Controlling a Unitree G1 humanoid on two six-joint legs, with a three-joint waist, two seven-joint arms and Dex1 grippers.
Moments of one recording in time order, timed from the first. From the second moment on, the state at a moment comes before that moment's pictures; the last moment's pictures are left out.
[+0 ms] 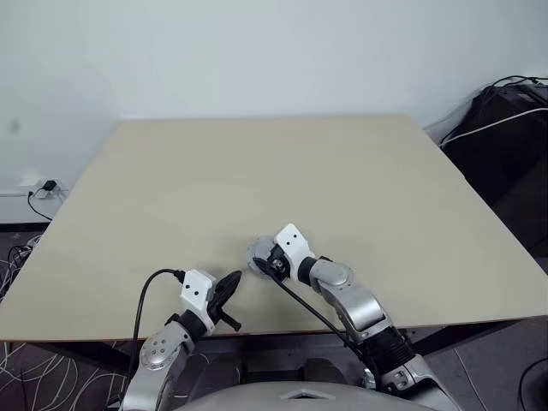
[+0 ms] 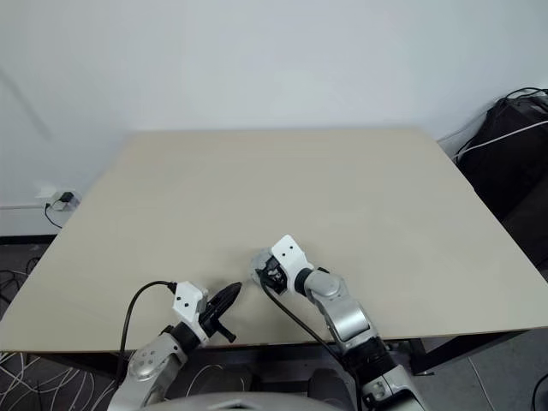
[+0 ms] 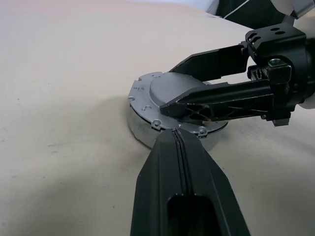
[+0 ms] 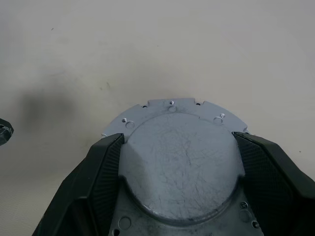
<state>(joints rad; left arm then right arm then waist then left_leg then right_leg) 0.35 0.20 -0.17 -0.08 -0.21 -0.08 -0.53 -0.17 -0.16 0.37 0.06 0.00 0.43 0.46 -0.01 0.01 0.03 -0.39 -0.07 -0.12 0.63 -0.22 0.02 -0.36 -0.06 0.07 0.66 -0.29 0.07</state>
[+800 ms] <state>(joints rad) 0.35 0.20 -0.17 -0.08 -0.21 -0.08 -0.53 -0.21 -0.16 0.37 0.04 0.00 0.56 0.47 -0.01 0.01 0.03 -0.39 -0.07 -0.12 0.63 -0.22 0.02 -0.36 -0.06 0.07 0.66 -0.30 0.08</state>
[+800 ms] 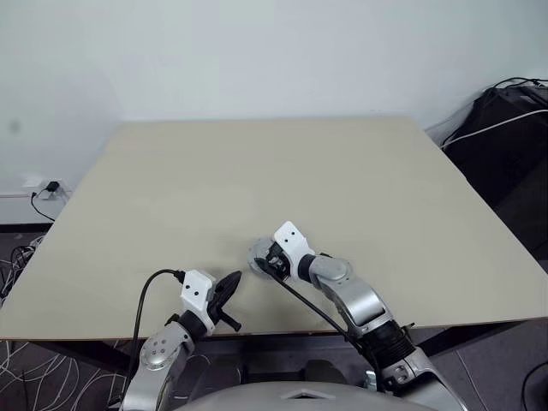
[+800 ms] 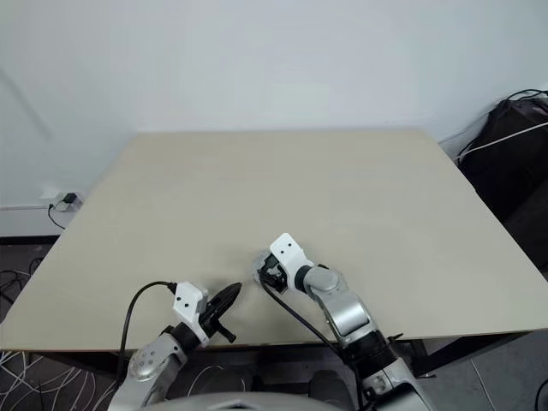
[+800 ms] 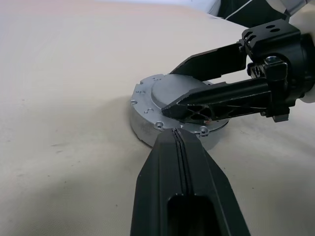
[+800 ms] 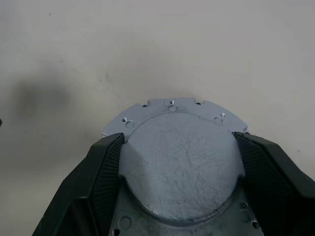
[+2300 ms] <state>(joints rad) -0.26 0.20 0.00 0.10 -0.52 0.92 -0.50 -0.14 -0.16 0.40 0.03 -0.03 0.45 0.41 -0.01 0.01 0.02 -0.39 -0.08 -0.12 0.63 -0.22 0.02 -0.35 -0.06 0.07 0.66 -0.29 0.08</state>
